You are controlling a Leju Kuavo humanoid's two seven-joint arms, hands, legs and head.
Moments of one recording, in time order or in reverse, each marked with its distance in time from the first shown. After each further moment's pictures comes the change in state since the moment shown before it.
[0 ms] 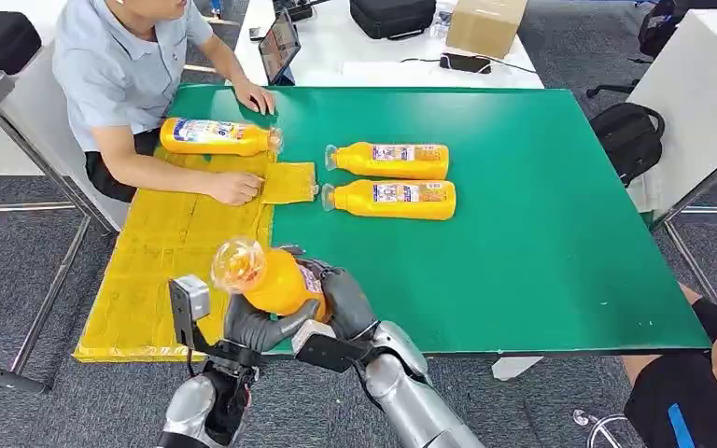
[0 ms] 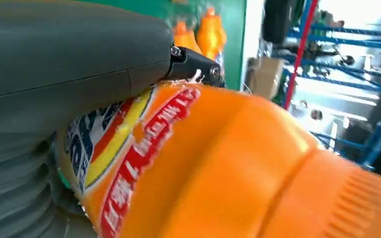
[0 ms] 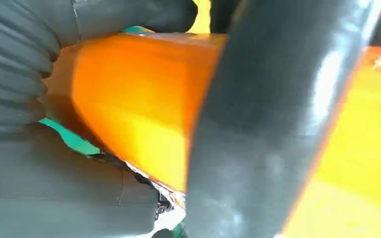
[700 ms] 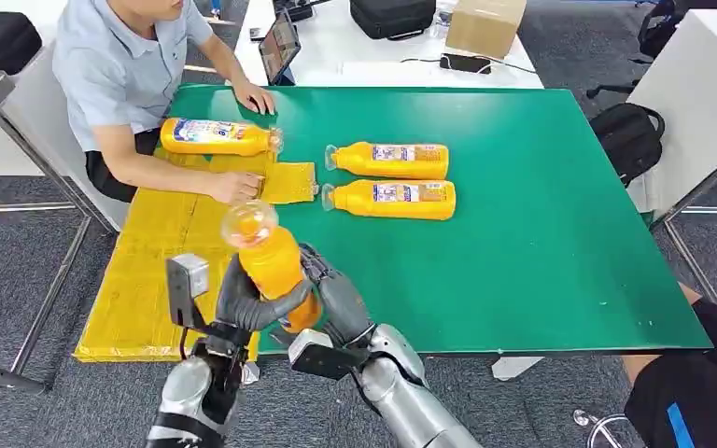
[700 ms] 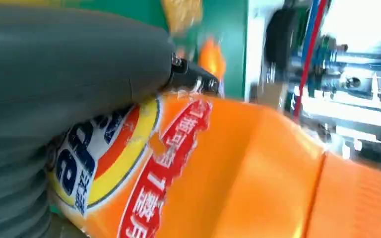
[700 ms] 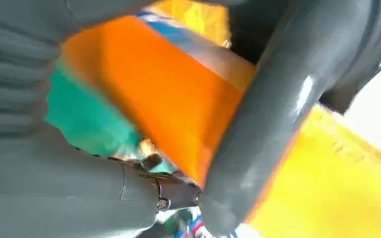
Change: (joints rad) left arm -0.107 0.008 0.077 0.035 -0.233 0.179 0.029; right arm 0.002 -0.024 0.080 -0.006 -0.039 -0.127 -0.011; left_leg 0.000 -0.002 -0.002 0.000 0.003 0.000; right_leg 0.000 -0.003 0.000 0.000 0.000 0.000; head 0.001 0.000
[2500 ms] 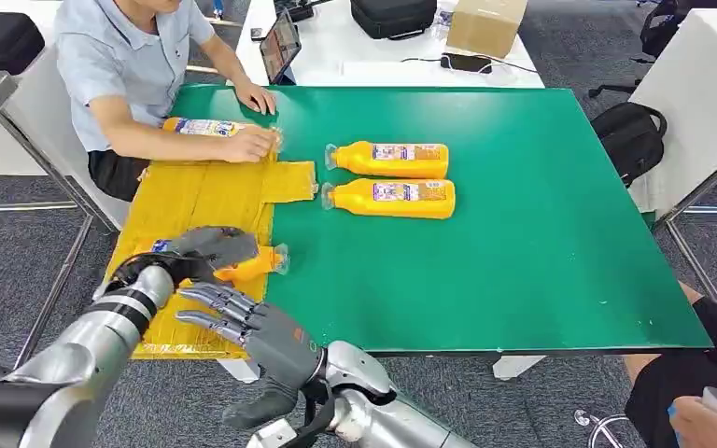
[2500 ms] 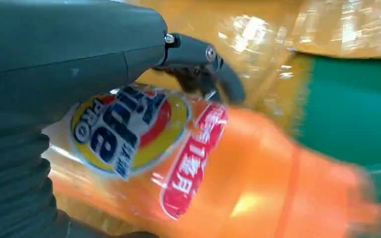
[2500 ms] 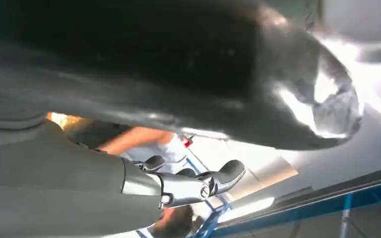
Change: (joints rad) left arm -0.650 0.336 0.040 0.964 -0.911 -0.166 -0.094; right arm -0.052 -0.110 0.537 -0.250 -0.257 -0.045 -0.014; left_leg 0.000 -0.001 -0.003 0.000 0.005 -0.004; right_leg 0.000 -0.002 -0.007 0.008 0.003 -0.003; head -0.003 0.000
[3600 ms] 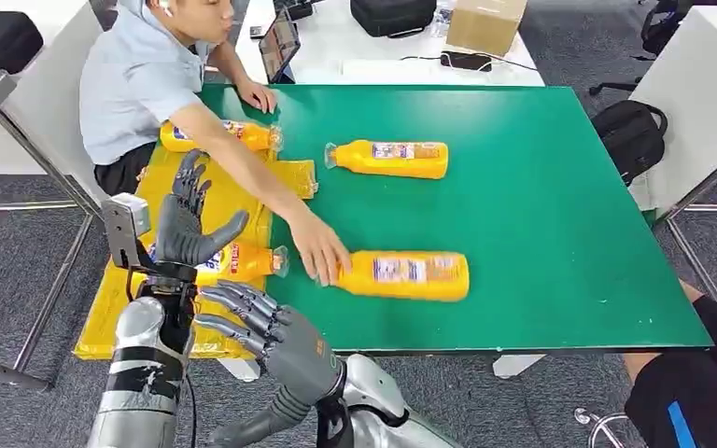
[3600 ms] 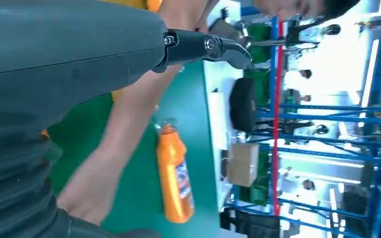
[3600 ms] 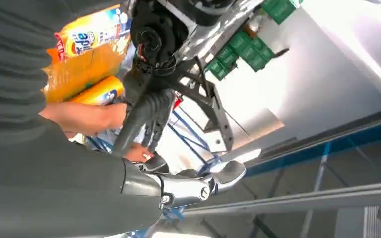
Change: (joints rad) left arm 0.436 -0.304 0.216 -0.910 0.939 0.021 0.018; right arm 0.110 -0.056 -0.036 -0.206 0.057 -0.134 0.000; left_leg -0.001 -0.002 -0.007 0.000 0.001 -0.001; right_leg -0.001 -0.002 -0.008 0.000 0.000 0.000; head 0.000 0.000
